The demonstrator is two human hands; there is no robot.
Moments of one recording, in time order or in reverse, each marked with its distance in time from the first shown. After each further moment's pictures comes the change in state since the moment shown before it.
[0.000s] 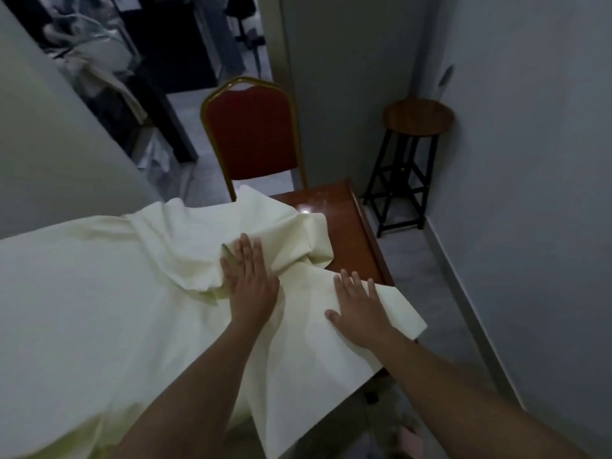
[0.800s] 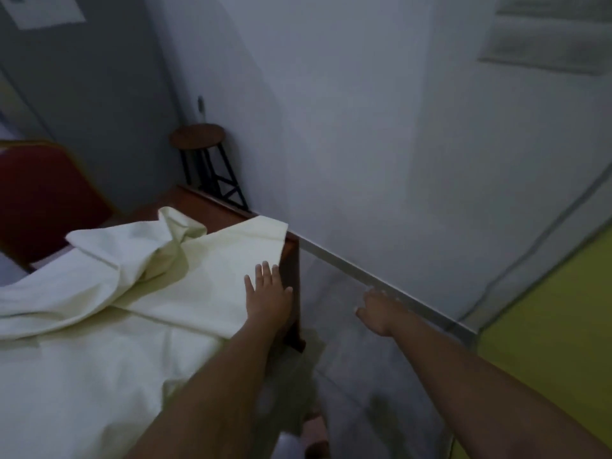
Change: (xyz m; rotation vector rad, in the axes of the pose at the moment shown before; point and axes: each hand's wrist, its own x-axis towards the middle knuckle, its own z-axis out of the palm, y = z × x) left_hand -0.184 0.057 -0.023 -0.061 -0.414 0.812; right_hand -0.337 -0.093 0.060 0.369 -0.074 1.009
